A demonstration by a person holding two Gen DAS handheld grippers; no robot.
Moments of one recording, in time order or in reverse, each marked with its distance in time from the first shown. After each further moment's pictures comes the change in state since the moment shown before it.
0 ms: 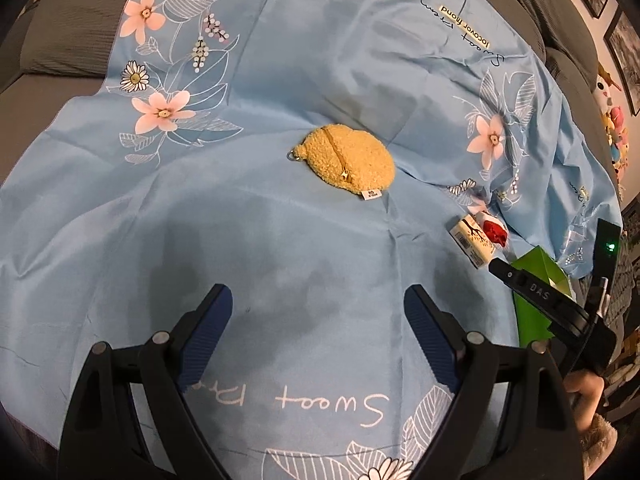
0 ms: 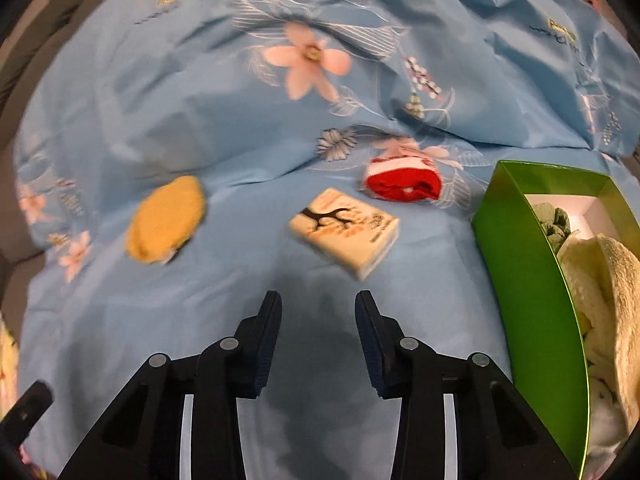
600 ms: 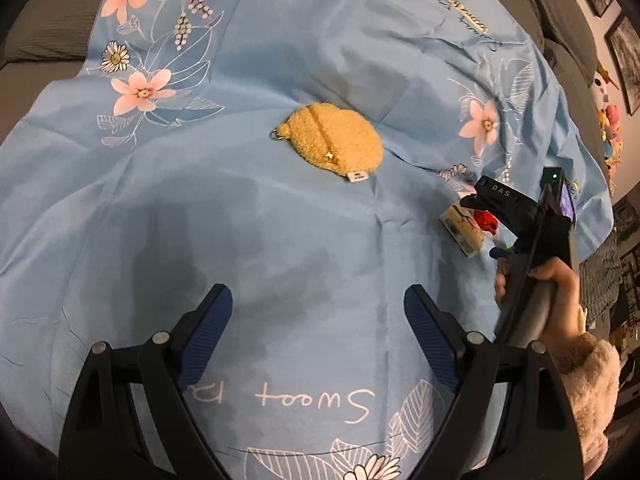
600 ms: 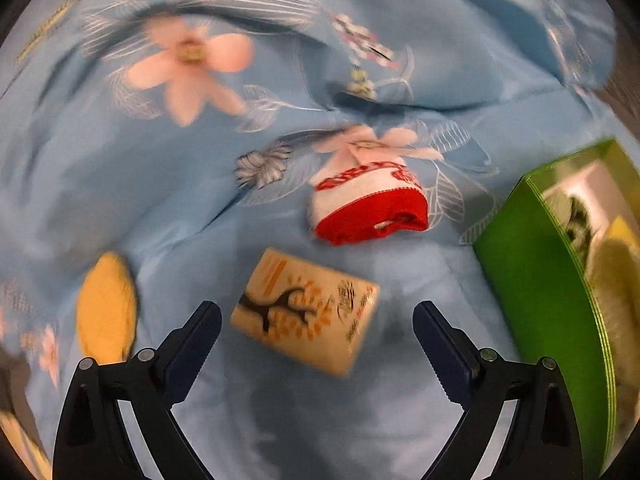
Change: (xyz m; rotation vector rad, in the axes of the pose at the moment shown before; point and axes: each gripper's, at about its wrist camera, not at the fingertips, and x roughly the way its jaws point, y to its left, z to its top) left arm 0.017 -0.002 0.004 -0.016 0.076 -0.049; right arm 0.076 -0.026 0.062 0.340 0.112 -0.151
